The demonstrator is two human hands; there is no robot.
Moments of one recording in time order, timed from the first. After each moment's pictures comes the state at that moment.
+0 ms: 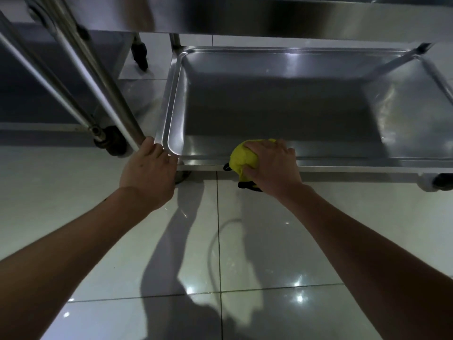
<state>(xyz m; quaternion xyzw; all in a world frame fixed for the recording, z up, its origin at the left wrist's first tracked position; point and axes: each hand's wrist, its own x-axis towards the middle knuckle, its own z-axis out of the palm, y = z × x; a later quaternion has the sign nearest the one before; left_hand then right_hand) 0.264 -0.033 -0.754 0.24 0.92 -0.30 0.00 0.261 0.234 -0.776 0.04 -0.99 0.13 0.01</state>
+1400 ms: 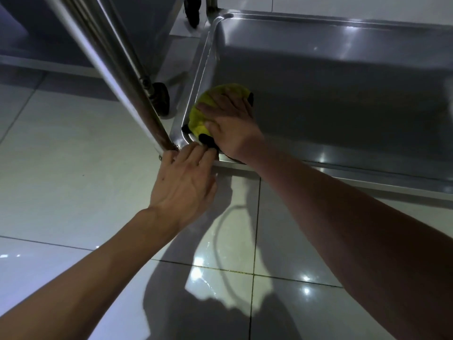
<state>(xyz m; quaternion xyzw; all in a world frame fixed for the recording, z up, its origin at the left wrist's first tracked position) 0.343 -0.070 -0.793 0.12 0.99 -0.01 -0.03 0.216 0.057 -0.810 0.24 -0.96 0.15 -0.02</state>
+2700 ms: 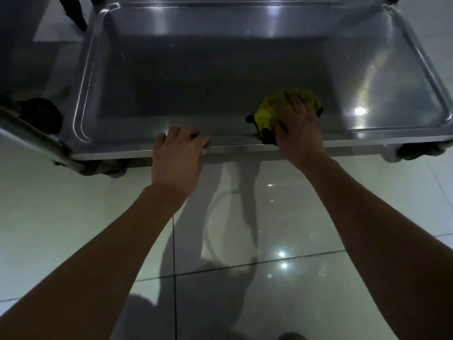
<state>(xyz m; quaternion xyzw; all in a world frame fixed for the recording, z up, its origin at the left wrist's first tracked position) 0.290 0.133 -0.806 0.14 0.98 0.10 -0.06 0.270 0.388 -0.800 -0.04 -0.99 0.15 0.07</state>
